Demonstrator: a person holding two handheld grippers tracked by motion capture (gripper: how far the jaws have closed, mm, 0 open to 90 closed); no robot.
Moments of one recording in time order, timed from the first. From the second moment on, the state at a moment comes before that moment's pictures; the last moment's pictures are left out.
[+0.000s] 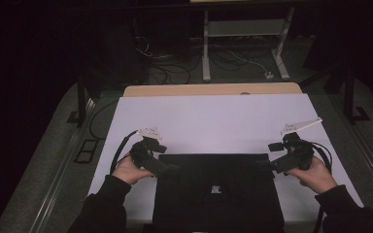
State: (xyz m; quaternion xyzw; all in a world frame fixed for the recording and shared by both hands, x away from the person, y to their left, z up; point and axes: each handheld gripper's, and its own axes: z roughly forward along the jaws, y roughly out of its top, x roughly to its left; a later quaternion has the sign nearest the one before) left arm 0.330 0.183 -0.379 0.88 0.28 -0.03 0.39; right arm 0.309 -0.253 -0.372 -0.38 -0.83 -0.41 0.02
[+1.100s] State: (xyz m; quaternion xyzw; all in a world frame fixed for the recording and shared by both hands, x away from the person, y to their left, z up) left arm 0.362 0.205 -0.406 0.85 0.32 -0.01 0.41; right arm 0.340 -0.256 -0.406 -0.39 -0.83 -0.39 0.02
